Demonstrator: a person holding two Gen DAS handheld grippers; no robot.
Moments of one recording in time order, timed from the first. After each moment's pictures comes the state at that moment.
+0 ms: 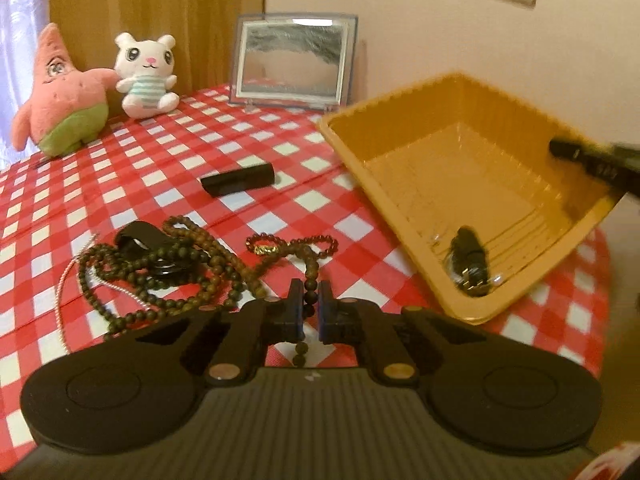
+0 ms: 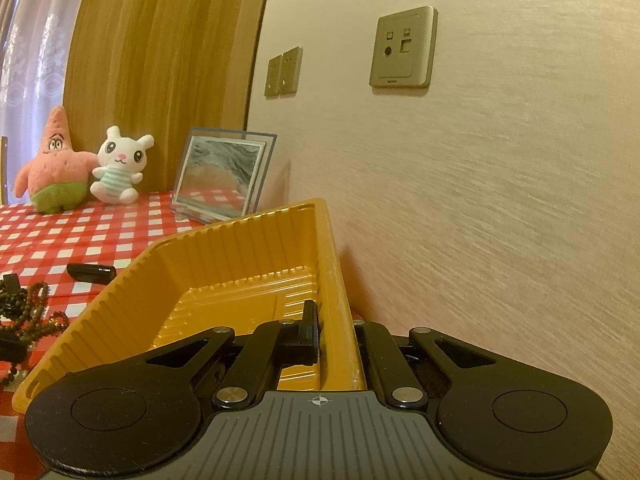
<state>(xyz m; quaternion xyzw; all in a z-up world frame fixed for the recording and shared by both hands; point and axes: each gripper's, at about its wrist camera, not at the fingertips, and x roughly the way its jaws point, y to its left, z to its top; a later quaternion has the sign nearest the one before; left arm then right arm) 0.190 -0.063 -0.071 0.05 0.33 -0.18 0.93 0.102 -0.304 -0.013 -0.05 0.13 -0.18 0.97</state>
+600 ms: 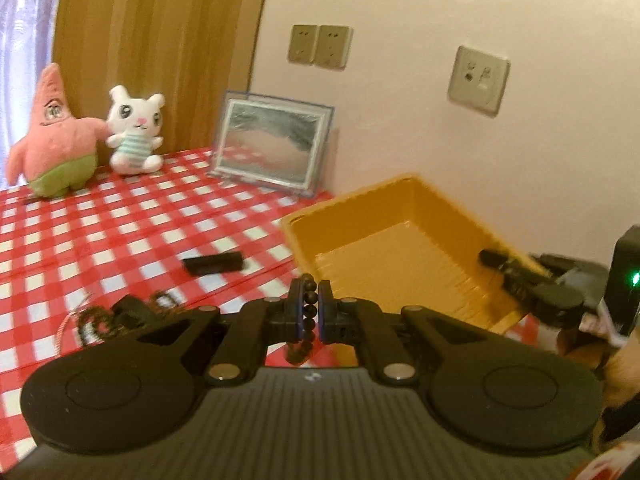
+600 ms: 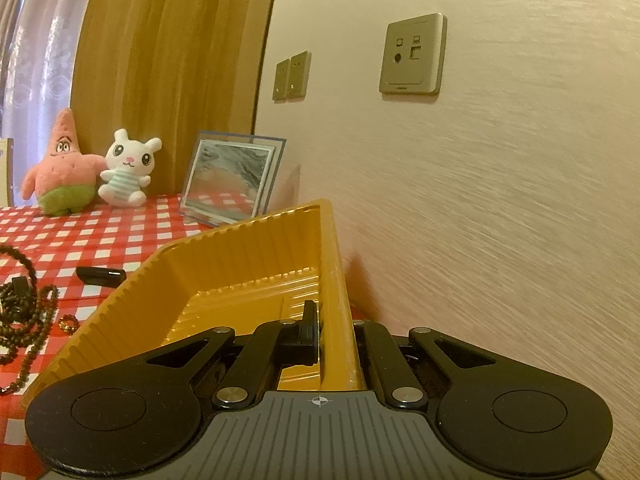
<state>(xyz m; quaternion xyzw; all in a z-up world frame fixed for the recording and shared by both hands) 0.180 -0.061 0.001 -0.02 0.26 -0.23 0.94 0.100 -0.296 -0.011 -0.05 0.12 -0.17 0.98</state>
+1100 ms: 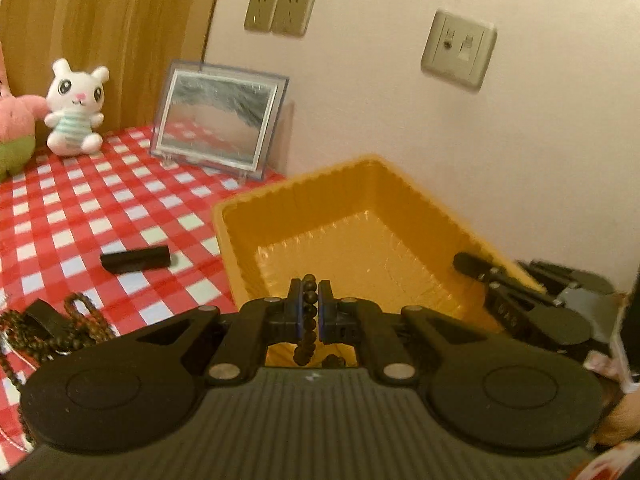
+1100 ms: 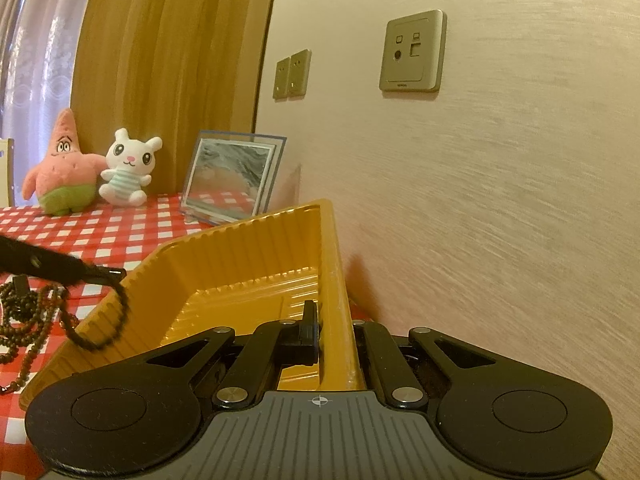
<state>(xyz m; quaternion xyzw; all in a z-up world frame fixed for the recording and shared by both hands) 0.220 -0.118 -0.029 -0.03 0.30 -0.27 0.91 0.101 -0.298 -0.011 -0.05 0.13 -0.16 0.98</state>
